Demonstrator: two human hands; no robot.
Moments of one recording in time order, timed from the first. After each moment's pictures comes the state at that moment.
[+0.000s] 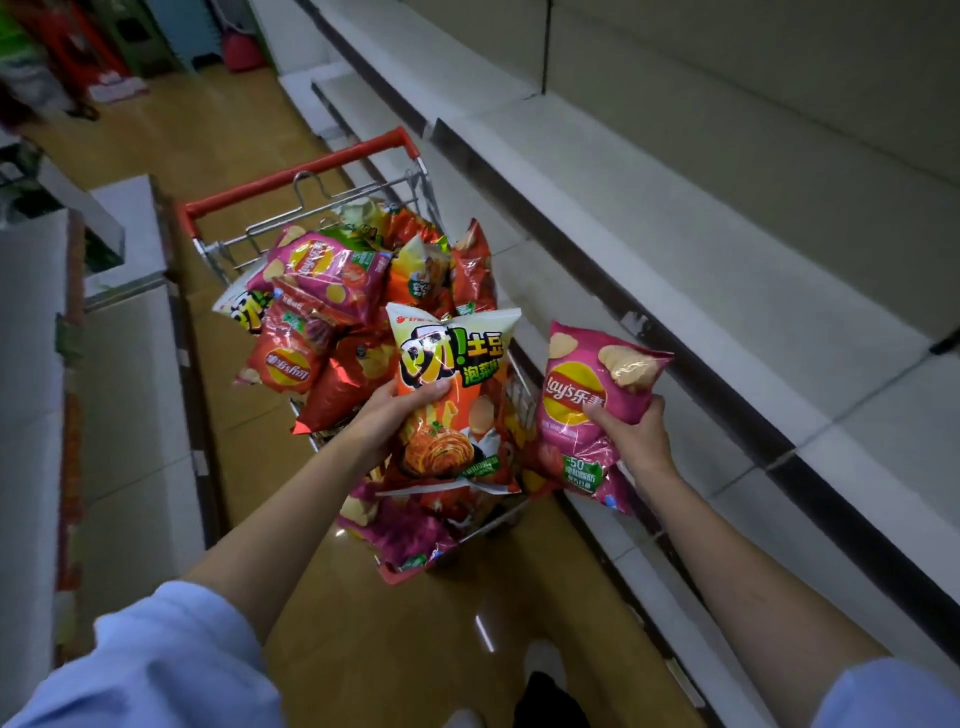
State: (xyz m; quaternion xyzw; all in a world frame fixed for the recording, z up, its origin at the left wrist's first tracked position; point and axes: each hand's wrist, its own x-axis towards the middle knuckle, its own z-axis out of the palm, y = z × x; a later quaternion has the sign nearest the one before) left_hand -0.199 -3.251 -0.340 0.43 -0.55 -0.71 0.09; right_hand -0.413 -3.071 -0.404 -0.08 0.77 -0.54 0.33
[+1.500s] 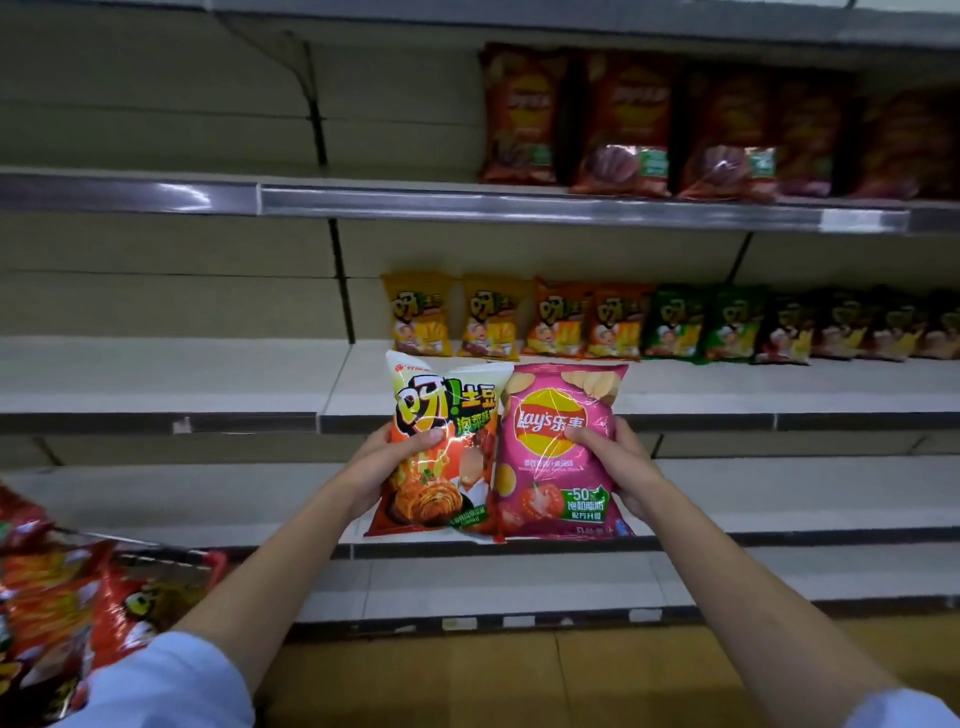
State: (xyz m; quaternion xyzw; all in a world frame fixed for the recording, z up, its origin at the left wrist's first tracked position) left_hand -0.233 -2.894 -0.255 -0.03 -0.67 -0.71 -0.22; right_hand -0.184 -2.616 -0.248 0.20 0.69 -0.70 0.02
